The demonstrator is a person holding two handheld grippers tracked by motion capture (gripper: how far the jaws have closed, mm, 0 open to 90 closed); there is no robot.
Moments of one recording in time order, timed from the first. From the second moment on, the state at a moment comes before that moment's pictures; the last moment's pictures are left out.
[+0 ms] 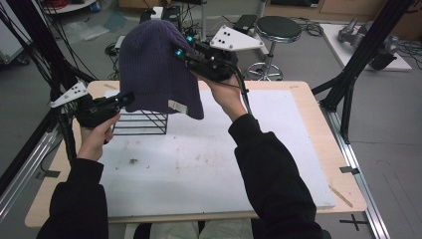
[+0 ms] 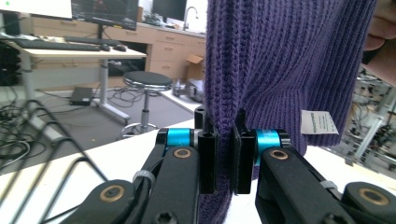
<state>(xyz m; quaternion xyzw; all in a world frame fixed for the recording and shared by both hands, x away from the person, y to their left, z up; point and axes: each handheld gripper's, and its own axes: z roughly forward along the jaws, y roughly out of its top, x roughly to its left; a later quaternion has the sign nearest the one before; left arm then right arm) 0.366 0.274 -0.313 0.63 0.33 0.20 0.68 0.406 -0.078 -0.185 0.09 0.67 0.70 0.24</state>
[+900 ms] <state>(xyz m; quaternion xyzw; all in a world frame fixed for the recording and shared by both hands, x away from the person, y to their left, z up) 0.384 0.338 -0.296 0.59 0.37 0.26 0.67 0.447 0.002 -0.175 0.10 0.69 0.65 0.31</state>
